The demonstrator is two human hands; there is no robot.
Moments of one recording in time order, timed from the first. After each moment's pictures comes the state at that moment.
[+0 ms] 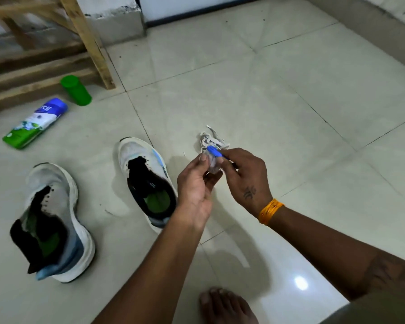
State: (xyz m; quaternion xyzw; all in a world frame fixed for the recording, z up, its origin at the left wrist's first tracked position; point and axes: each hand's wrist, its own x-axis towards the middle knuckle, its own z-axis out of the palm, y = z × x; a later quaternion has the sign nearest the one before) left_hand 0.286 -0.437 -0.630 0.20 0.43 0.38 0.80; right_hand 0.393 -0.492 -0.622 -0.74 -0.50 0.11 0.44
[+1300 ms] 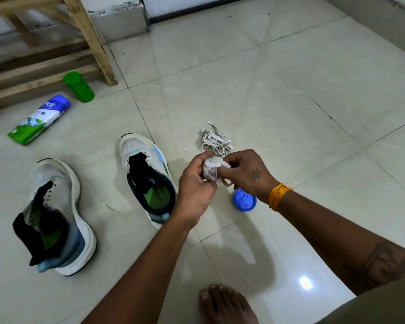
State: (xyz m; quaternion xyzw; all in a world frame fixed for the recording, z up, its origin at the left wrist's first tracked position) left_hand 0.268 -0.447 -0.648 0.53 0.46 0.29 0.65; right_hand 0.418 -0.487 -0.624 -0.72 -0.43 0.40 0.35
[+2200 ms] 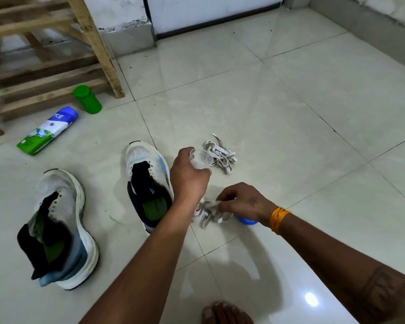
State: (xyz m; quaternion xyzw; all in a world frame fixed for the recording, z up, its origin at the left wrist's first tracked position) left_hand 0.278 -0.396 -0.630 0.61 0.61 0.26 0.44; right_hand 0.412 -0.496 -0.651 -0.73 -0.45 0.48 0.19
